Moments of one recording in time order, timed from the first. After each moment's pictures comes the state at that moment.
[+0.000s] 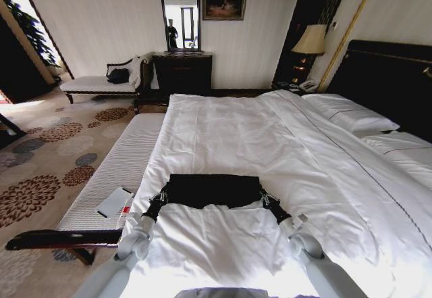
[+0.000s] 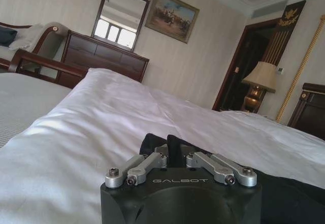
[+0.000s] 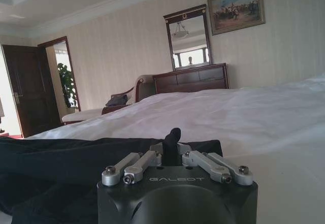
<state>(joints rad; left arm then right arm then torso) 1.31 -1.00 -0.23 -1.70 -0.82 -0.25 0.02 -1.31 1.04 0.42 1.48 0.66 0.34 -0.39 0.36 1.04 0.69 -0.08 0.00</state>
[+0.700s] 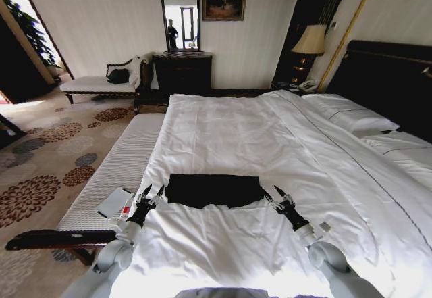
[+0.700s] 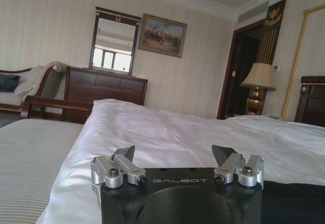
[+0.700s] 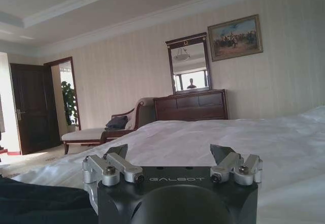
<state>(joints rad) 1.49 -0.96 -0.44 -1.84 -0.68 -0.27 0.07 -1.45 0.90 0.59 1.68 0.81 0.31 -0.42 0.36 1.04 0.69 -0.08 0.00</state>
